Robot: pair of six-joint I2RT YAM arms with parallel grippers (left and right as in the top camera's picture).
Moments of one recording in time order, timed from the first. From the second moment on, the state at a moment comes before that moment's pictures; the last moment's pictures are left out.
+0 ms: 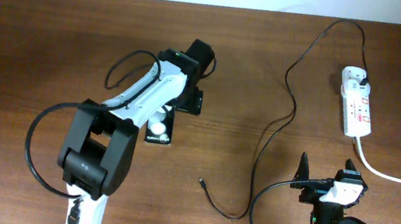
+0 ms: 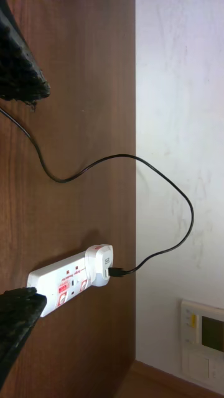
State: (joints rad) left arm -0.45 2.13 1.66 -1.01 -0.24 -0.37; right arm -0.02 0.01 0.01 -0.07 0.04 0.00
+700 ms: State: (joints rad) left arm -0.33 2.10 1.45 -0.81 -0.04 -0.30; right arm -0.02 0.01 0.01 -0.07 0.04 0.00
